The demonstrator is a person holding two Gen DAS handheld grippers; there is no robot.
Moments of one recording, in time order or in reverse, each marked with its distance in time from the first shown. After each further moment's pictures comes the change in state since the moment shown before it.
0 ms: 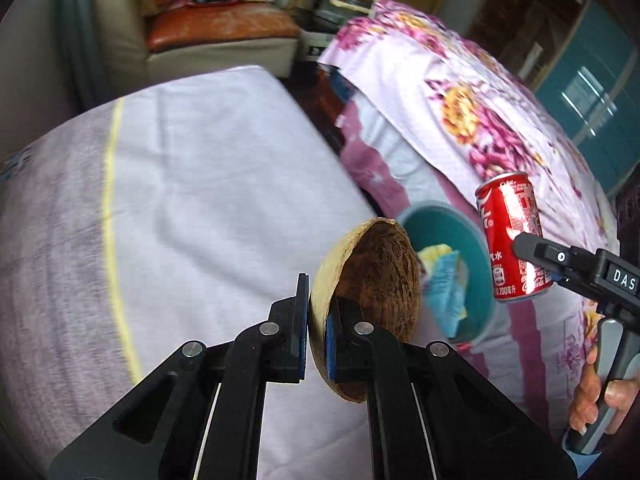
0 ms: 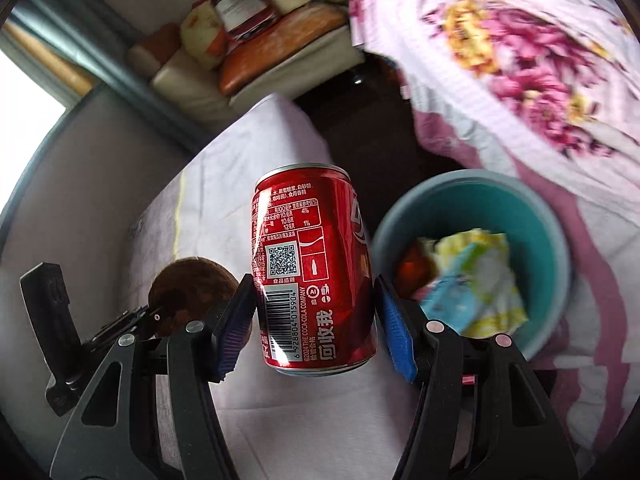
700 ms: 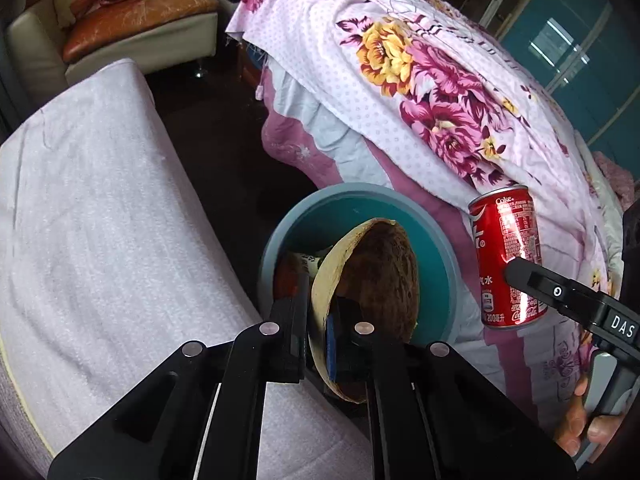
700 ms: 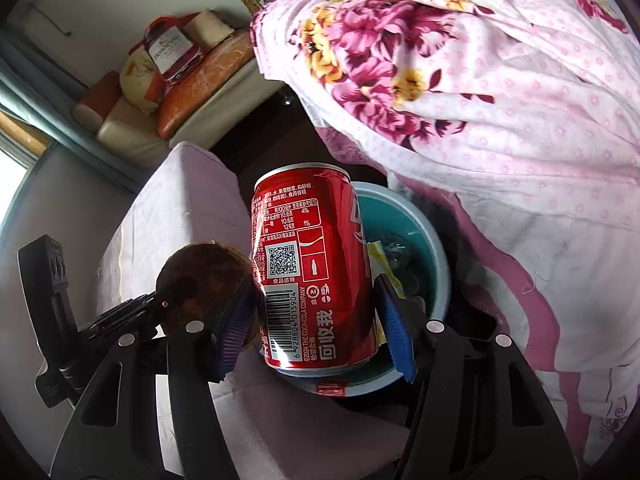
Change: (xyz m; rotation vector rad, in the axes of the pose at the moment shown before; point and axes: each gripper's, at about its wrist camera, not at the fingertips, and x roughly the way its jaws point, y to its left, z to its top) left arm 0.100 -0.119 0.036 0.126 0.126 -0.086; right arm -0.049 -0.136 0.009 0.152 -0.047 -0.096
